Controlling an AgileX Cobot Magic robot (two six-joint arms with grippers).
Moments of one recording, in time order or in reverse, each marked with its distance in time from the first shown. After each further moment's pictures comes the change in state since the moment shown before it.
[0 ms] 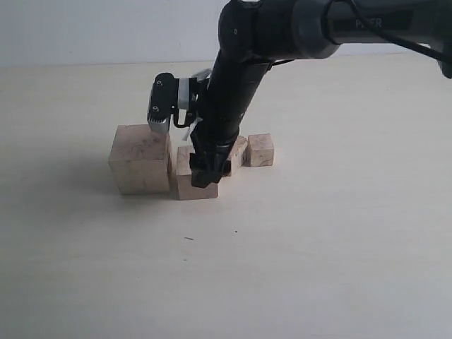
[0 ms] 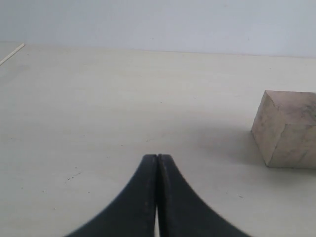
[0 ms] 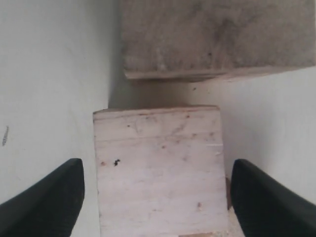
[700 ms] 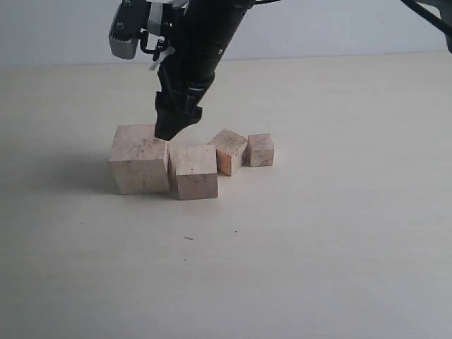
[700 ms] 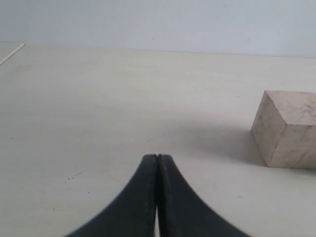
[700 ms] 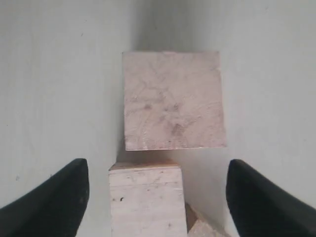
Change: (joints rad) left arm 0.000 0.000 0.000 0.000 0.000 0.000; right arm 0.000 -0.006 -0.301 0.102 0.253 0.038
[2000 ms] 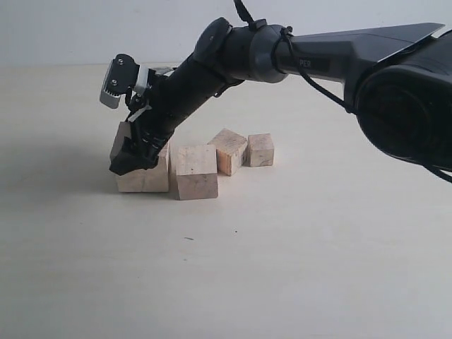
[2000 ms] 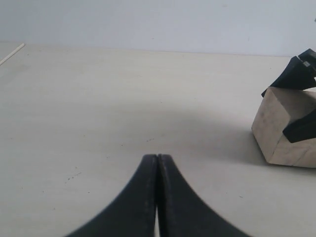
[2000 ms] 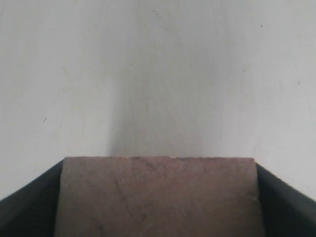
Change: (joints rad) left arm 0.000 0.000 0.000 0.000 0.000 0.000; right arm -0.002 0.274 -0.014 0.499 -0.275 -0.391
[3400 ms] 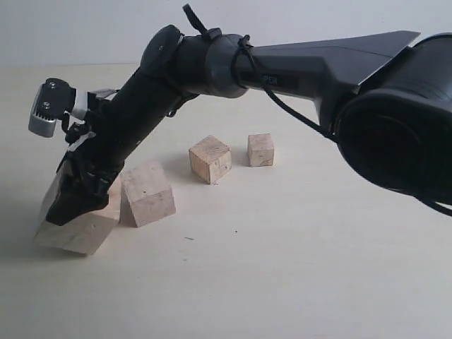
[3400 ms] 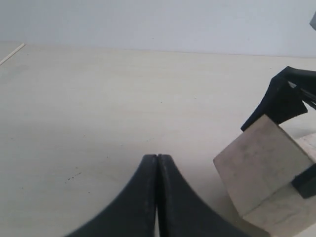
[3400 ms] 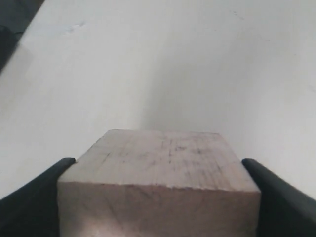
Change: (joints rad) left arm 0.001 0.000 0.000 0.000 0.000 0.000; right arm 0.143 -0.026 -0.006 0.054 0.160 0.050
